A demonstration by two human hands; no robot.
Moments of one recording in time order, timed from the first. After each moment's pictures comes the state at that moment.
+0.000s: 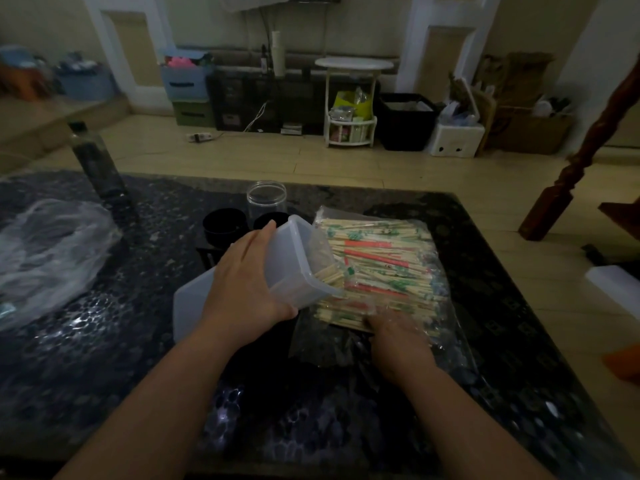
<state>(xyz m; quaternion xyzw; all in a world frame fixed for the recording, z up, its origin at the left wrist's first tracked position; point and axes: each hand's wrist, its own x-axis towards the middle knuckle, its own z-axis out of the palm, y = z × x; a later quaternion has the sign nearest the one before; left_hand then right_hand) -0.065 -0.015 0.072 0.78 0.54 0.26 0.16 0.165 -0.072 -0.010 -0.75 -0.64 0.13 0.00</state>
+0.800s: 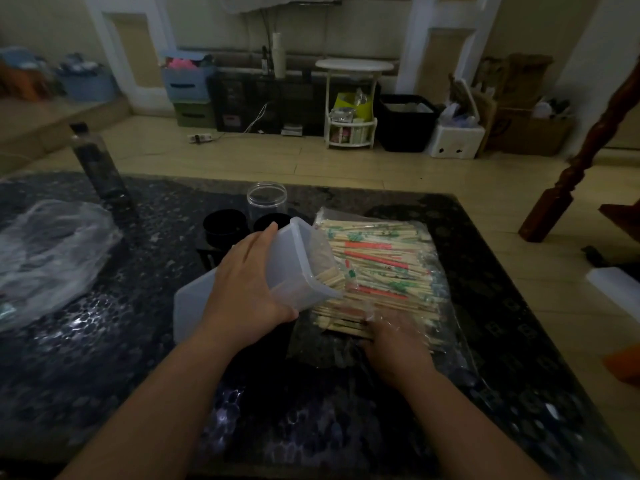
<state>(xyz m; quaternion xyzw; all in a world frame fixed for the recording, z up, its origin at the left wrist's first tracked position) -0.064 -0.016 0.073 0.78 0.54 0.26 0.17 0.164 -0.073 -0.017 -0.76 -0.63 0.12 0.03</state>
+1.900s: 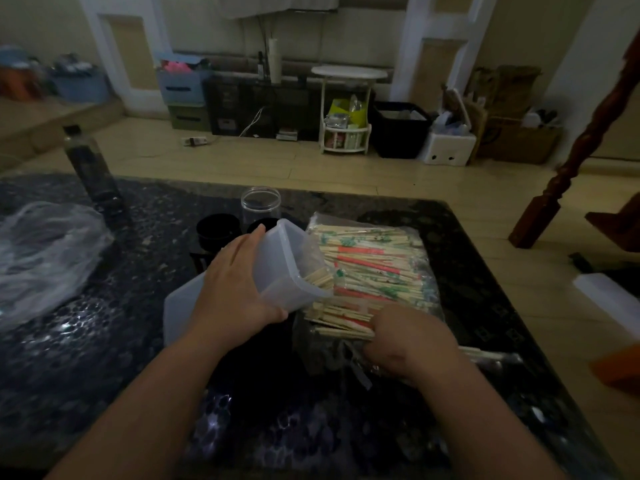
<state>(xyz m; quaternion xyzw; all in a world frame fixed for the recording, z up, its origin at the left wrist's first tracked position) -0.068 -0.014 0.074 0.77 0.54 0.27 0.18 0.157 -0.089 0.074 -0.76 -0.64 0.10 -0.08</state>
